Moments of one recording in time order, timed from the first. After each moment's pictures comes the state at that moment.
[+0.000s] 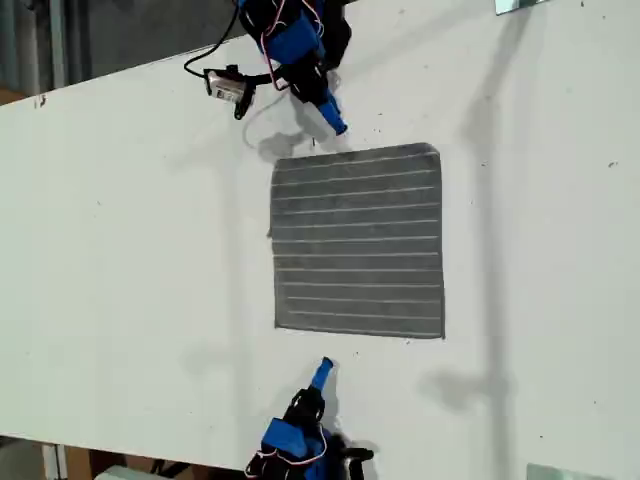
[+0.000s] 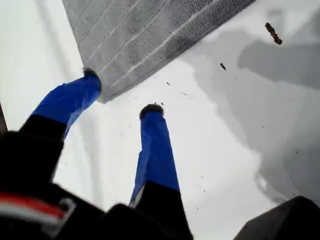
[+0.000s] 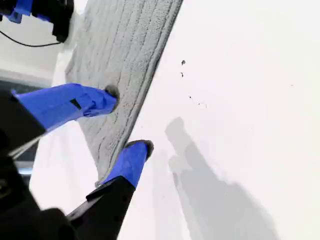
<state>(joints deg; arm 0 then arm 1) -1.1 198.3 178.4 75.0 -60.6 -19.7 188.5 164.2 84.6 89.0</state>
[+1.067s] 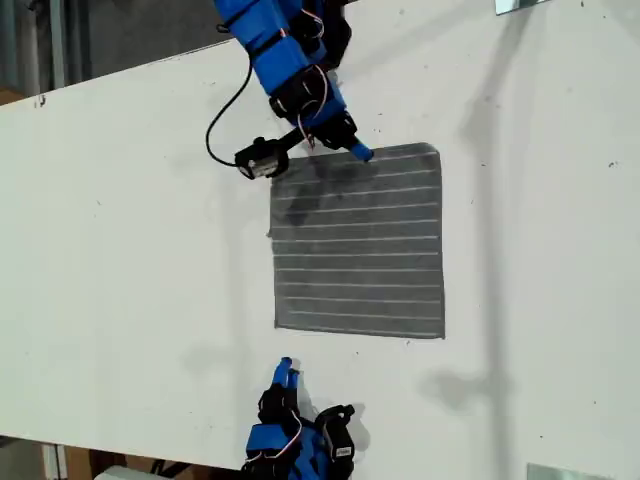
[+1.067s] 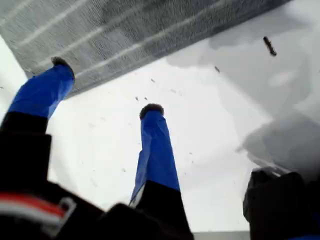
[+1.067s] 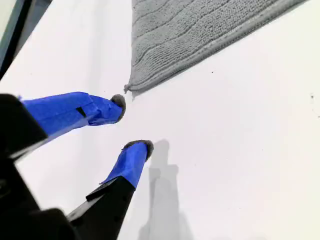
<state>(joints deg) -23.6 198.3 178.8 73.7 -81.1 -23.9 111.1 124.2 78.9 81.8</state>
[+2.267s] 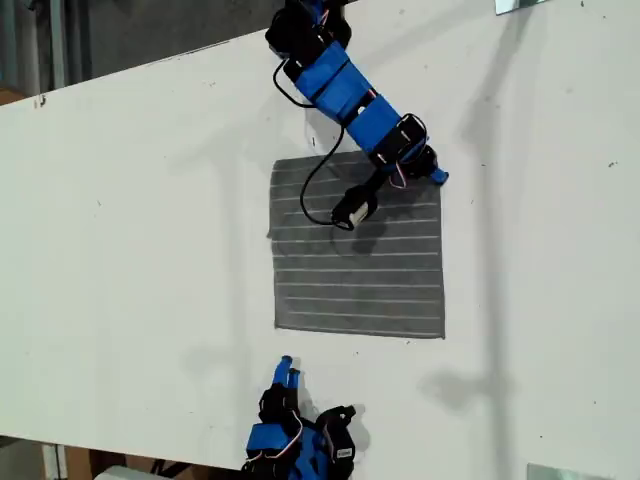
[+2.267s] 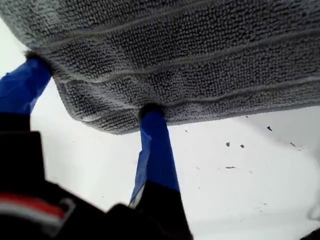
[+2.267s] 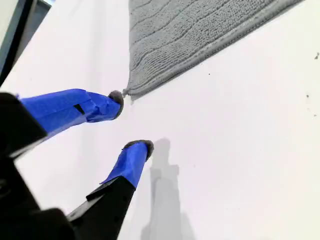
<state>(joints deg) -22.7 198.3 178.8 73.4 -80.9 -36.8 59.4 77.3 84.0 82.3</state>
